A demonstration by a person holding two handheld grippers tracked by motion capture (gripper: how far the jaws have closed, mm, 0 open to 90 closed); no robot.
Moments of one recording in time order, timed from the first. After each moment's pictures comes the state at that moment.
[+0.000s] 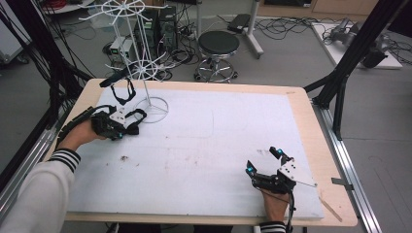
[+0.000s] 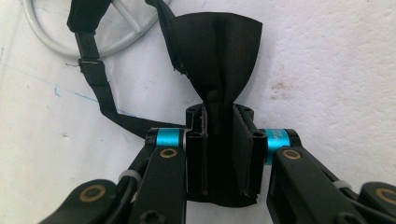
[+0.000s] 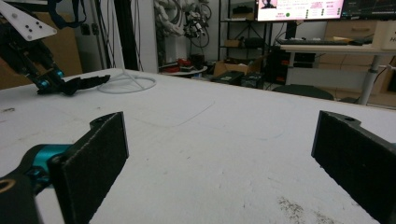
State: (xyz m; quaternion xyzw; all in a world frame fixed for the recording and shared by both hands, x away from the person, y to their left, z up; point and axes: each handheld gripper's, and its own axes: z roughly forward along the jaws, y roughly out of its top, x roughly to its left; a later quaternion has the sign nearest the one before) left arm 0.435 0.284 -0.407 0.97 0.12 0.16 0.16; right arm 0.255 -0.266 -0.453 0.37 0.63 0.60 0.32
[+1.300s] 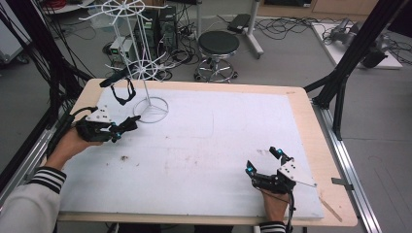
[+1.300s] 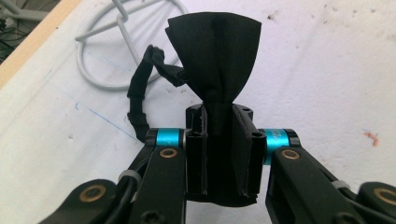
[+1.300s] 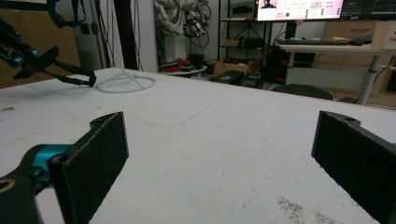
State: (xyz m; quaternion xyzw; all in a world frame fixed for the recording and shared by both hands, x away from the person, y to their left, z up) left arm 0.384 0.299 -0.380 0.90 0.21 0.19 0.33; right arm 0.255 -0.266 -0.453 0.37 0.63 0.60 0.32
